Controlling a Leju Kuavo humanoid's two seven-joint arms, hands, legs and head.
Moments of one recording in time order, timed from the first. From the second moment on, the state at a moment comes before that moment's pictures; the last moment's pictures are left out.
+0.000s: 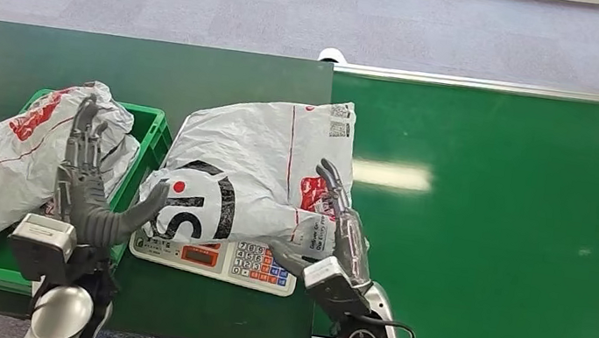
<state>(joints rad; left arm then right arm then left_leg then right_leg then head) -0.07 -0.12 -0.15 -1.71 -0.25 0.31 -0.50 -0.16 0.20 0.42 -1.33 0.50 -0.28 -0.47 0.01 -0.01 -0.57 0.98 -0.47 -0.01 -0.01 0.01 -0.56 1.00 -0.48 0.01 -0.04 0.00</state>
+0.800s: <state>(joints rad) -0.45 -0.18 -0.52 -0.98 -0.85 0.10 -0.08 -0.04 0.18 0.42 -1.64 0.31 -0.27 -0.60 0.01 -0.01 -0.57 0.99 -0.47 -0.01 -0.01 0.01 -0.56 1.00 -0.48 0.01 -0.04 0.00</state>
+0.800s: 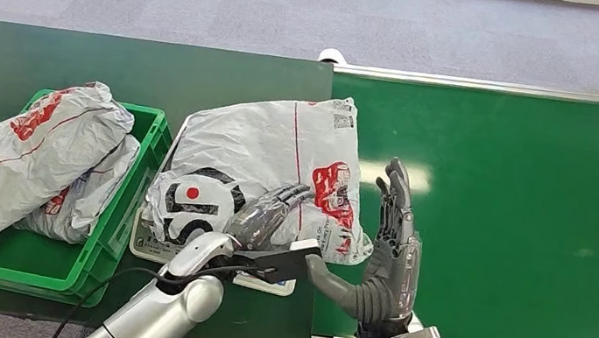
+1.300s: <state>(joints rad) -0.52 -0.21 -0.49 -0.84 -0.85 0.06 -0.12 -0.03 0.17 0.42 -1.64 0.33 -0.29 -0.58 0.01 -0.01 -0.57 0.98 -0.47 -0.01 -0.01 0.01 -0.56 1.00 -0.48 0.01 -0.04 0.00</state>
